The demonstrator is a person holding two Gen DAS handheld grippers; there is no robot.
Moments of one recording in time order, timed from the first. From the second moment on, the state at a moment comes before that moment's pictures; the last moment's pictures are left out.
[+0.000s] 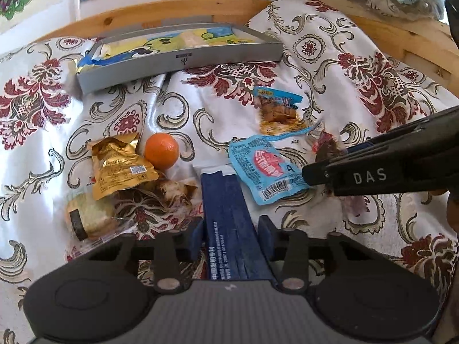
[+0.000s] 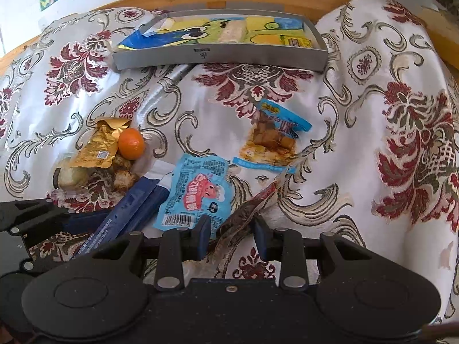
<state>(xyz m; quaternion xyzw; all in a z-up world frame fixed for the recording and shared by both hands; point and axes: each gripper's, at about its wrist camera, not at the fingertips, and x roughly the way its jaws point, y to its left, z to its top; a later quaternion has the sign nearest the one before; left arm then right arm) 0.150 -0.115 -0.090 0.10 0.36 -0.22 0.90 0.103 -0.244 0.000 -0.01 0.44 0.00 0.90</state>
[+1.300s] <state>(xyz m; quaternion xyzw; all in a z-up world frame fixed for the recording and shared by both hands) 0.143 -0.101 -0.090 0.02 0.35 -0.21 0.91 0.090 -0.218 0.006 -0.06 0.38 0.05 0.92</state>
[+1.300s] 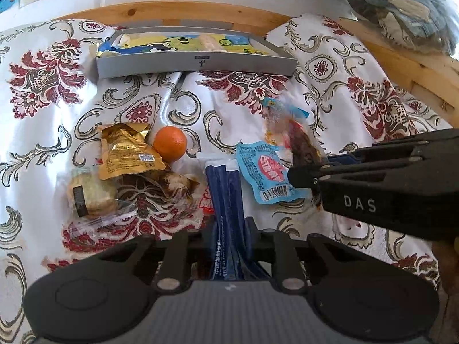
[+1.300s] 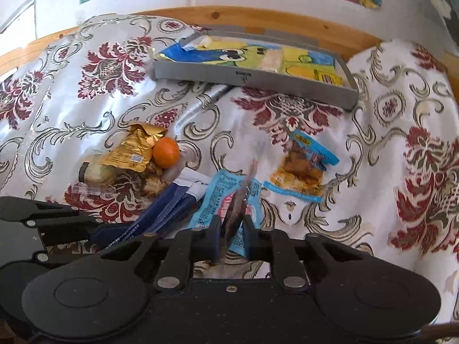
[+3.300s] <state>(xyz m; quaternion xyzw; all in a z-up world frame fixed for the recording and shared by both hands) 0.314 -0.136 0.036 -0.07 0.19 -0.08 0.98 0.219 -0.298 0.078 -0.02 0.09 0.01 1.00</state>
